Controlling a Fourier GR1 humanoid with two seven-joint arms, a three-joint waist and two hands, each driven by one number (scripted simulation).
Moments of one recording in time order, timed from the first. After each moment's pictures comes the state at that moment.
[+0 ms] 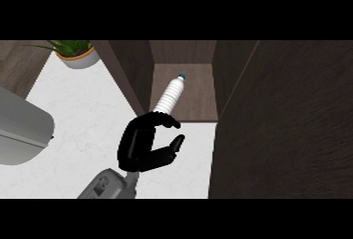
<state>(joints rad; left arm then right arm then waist) -0.27 0.12 -0.55 -1.40 0.55 0.26 -0.48 0.98 -0.26 0.32 -2.48 -0.03 0.34 -0.28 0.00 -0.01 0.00</state>
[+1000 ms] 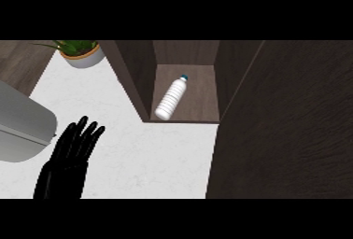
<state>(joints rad) 0.16 0.40 -0.39 -1.80 0.70 0.14 -0.48 0.93 -0.47 0.58 -2.50 0.04 0.45 -0.25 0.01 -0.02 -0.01</state>
